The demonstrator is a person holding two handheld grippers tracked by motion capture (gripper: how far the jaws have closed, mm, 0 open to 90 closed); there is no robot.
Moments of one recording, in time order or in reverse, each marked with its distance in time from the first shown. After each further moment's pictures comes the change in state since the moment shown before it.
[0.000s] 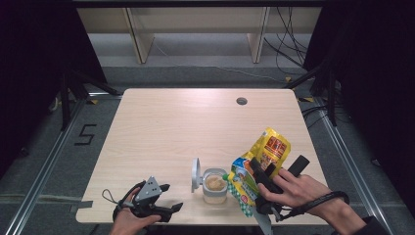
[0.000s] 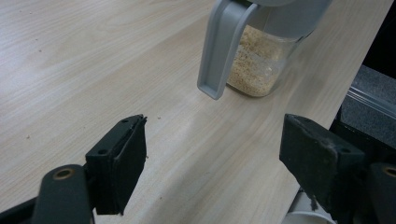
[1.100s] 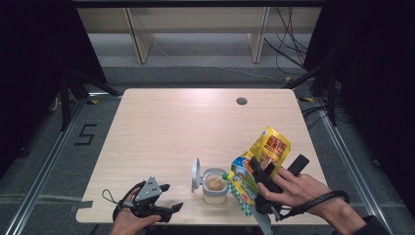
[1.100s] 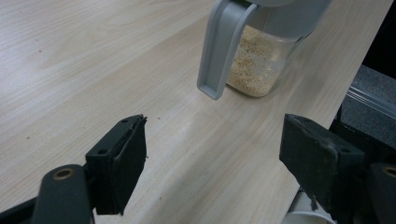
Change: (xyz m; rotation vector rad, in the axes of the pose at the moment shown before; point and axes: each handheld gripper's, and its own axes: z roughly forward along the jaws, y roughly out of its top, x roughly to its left) left arm 0.000 0.000 0.000 0.004 -0.003 0.002; right arm -0.003 -0.001 0.000 0.002 0.003 -0.005
